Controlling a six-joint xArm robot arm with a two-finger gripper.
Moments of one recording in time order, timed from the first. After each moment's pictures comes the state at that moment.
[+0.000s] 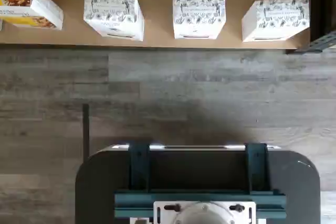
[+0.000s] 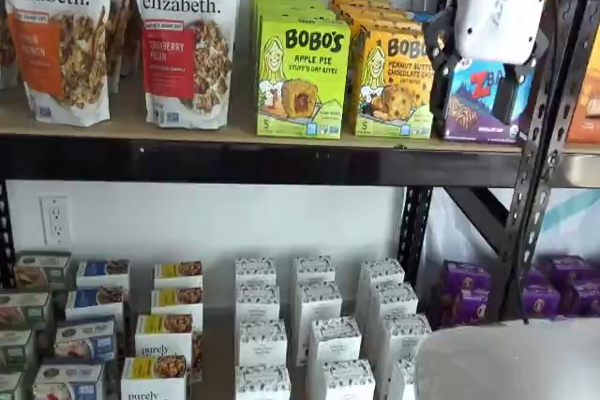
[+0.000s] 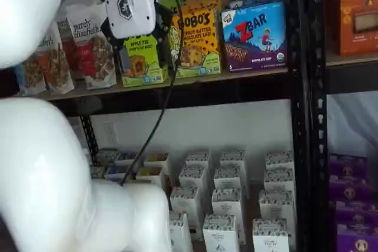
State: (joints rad) arm 0.03 -0.87 -1.12 0.04 1.99 0.05
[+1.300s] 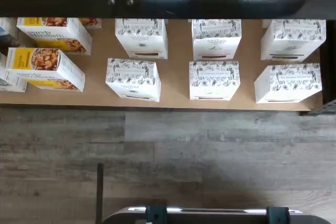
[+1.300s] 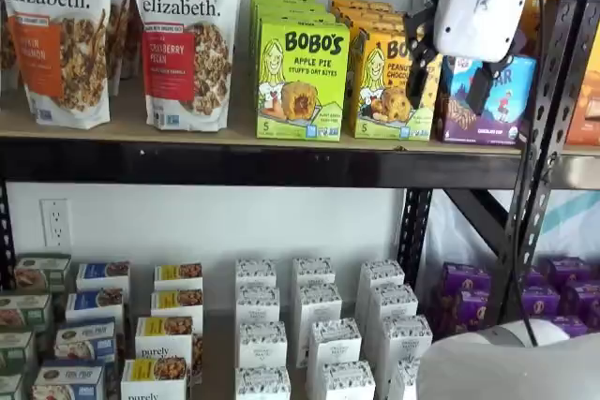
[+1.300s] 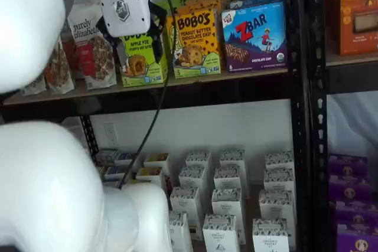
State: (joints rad) arm 0.13 -0.94 -1.04 0.04 1.79 0.14
